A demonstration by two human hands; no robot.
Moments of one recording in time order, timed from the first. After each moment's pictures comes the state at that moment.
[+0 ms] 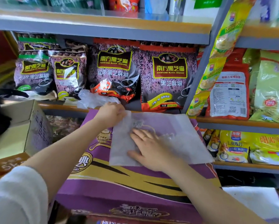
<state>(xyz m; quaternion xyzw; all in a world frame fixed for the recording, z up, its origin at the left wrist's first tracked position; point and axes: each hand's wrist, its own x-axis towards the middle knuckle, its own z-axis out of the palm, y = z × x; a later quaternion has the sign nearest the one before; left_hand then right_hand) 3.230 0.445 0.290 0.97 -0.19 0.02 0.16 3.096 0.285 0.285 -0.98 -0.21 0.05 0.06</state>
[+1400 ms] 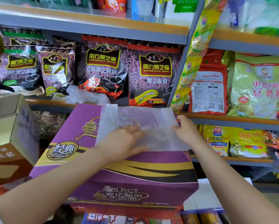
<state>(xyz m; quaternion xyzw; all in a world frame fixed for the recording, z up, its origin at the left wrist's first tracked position) 3.092 0.391 0.293 0.89 -0.44 0.09 0.13 3.097 0.147 0.283 -0.95 0.14 -0.05 0.29</state>
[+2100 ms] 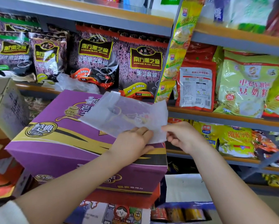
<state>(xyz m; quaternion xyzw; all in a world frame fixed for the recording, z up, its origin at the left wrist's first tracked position) 3.033 0.300 0.266 0.88 -0.40 0.21 0.13 3.021 0.130 0.314 -0.74 0.23 0.07 0.63</state>
